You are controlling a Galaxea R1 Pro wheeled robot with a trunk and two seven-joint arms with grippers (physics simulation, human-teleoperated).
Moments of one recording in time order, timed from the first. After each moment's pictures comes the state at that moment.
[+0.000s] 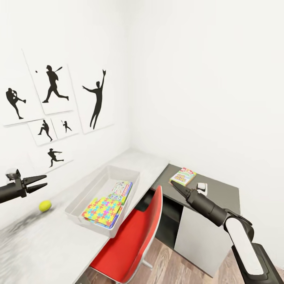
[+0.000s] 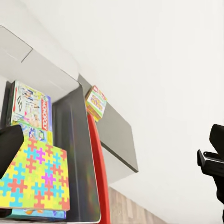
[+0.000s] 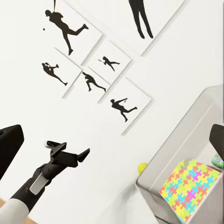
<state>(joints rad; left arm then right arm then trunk) -0.79 0.59 0.54 -0.67 -0.08 0.89 -1.56 -0.30 -0.10 -0.07 -1.56 -0.95 0.74 0.60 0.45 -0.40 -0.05</state>
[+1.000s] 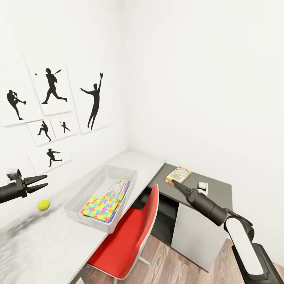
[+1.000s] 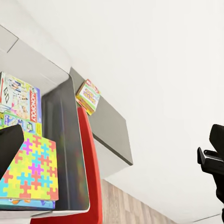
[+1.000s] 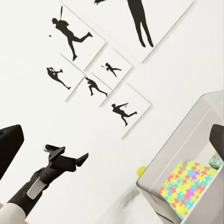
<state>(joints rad) -0.79 0.58 0.53 -0.67 -0.07 0.89 -1.56 -0.30 -0.10 -0.08 -1.56 -0.95 0.72 0.59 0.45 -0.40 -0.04</state>
